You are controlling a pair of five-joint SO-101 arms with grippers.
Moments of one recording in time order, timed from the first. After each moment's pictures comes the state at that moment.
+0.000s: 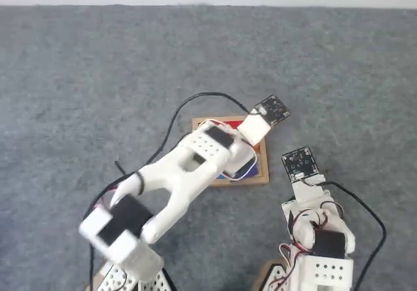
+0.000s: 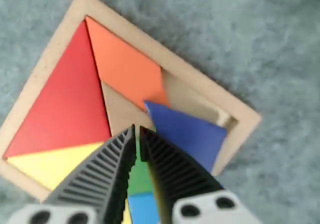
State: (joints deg) left arm 32.1 6.5 30.3 46.9 -8.3; right arm 1.9 -103.0 95.5 75.3 24.2
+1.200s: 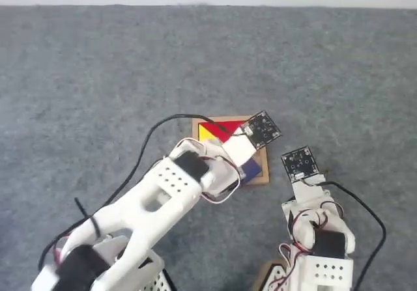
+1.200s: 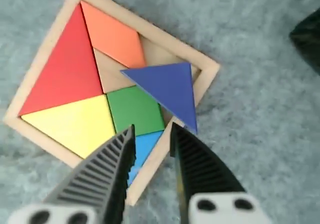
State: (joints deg) left arm 34.1 -21.2 49.0 50.7 -11.0; right arm 1.9 -103.0 95.5 75.3 24.2
